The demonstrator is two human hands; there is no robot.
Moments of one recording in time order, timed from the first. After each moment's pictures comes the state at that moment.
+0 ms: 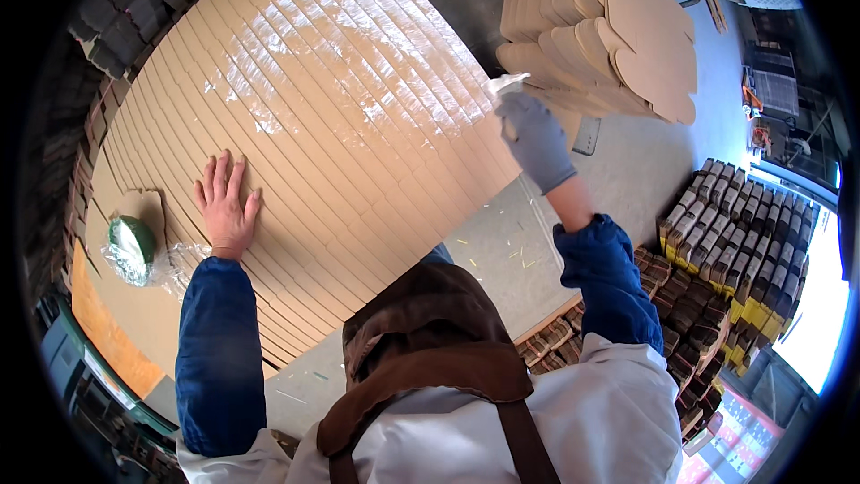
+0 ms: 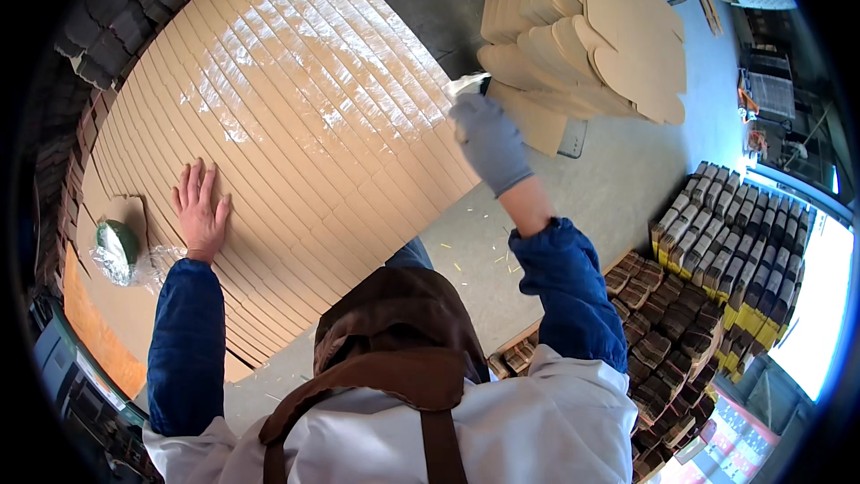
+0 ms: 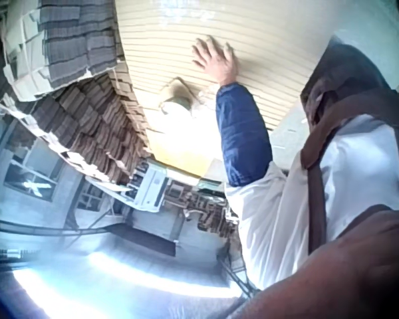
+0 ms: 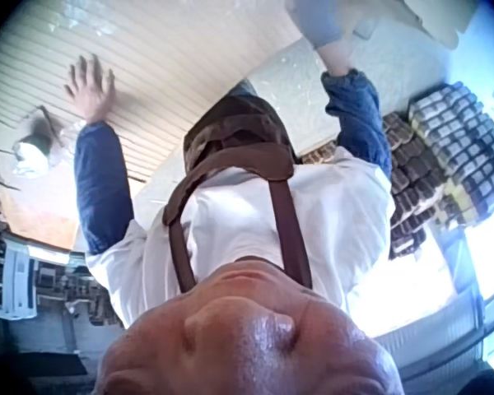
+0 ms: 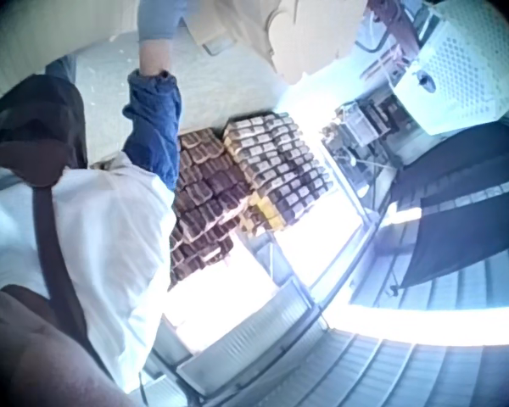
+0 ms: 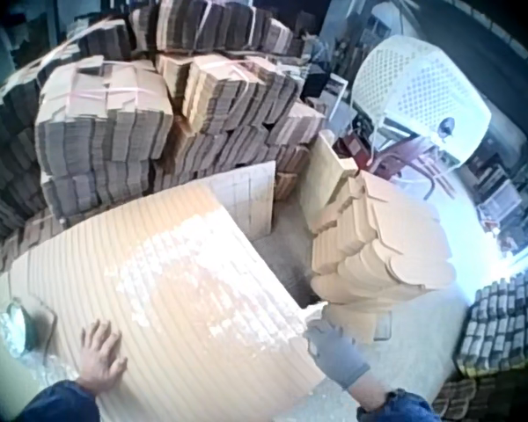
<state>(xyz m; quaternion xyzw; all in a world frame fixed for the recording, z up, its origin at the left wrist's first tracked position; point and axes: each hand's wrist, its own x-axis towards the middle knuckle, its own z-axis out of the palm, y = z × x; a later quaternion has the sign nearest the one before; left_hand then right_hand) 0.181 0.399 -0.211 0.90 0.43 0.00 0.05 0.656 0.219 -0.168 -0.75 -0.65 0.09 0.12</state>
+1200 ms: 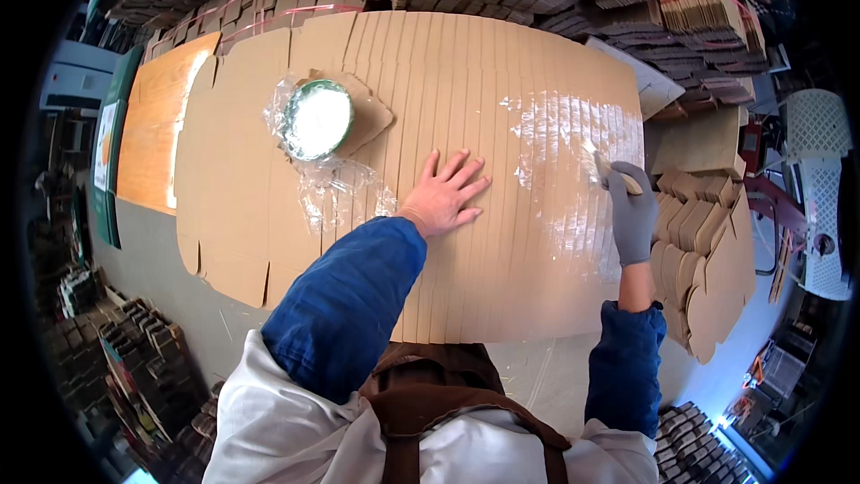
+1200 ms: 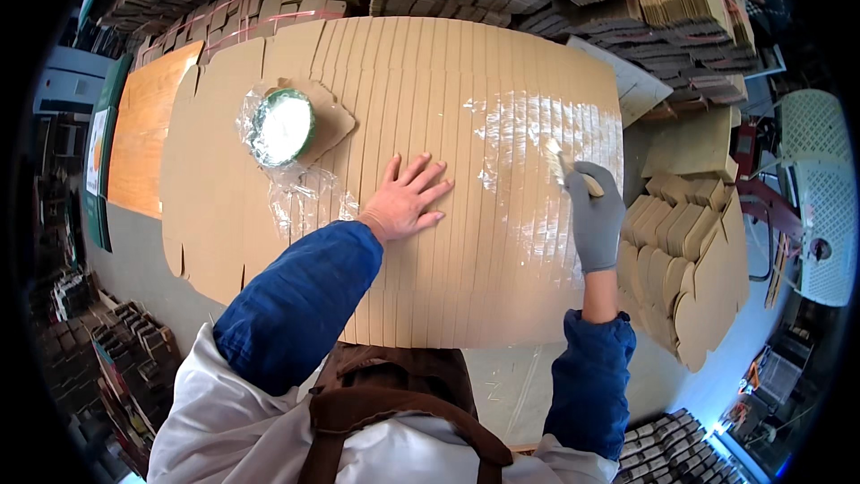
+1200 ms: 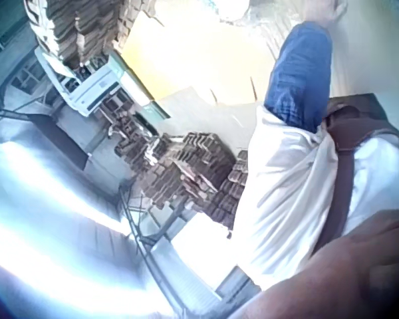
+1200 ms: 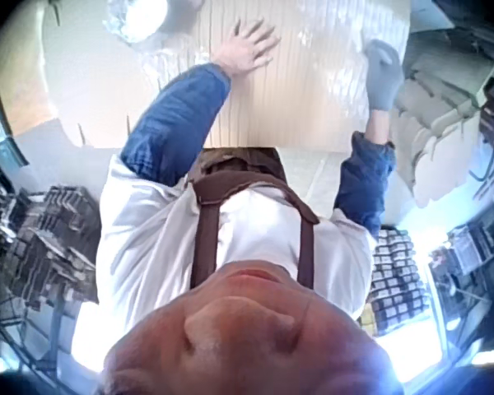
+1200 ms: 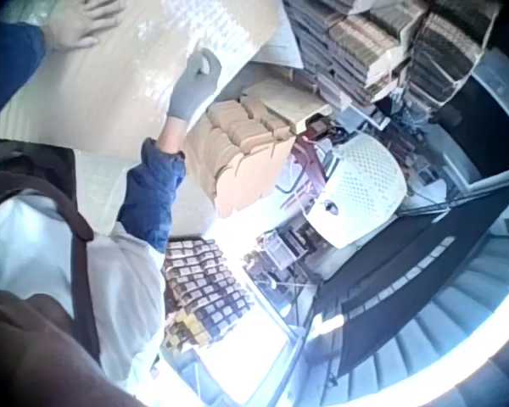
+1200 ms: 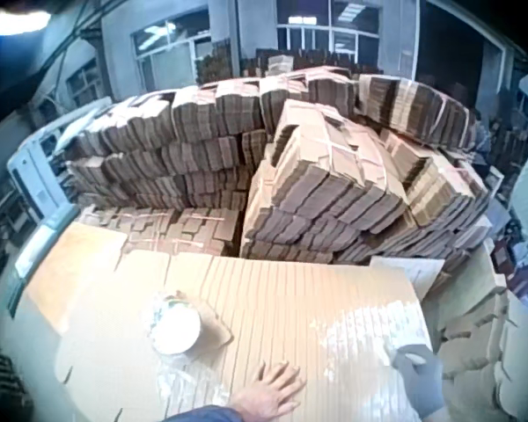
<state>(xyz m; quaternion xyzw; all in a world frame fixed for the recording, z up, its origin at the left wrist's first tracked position) 0.156 0.396 -0.198 0.88 0.45 0.08 0.16 0.482 0.419 -0.097 -0.64 -0.57 0.32 0.40</state>
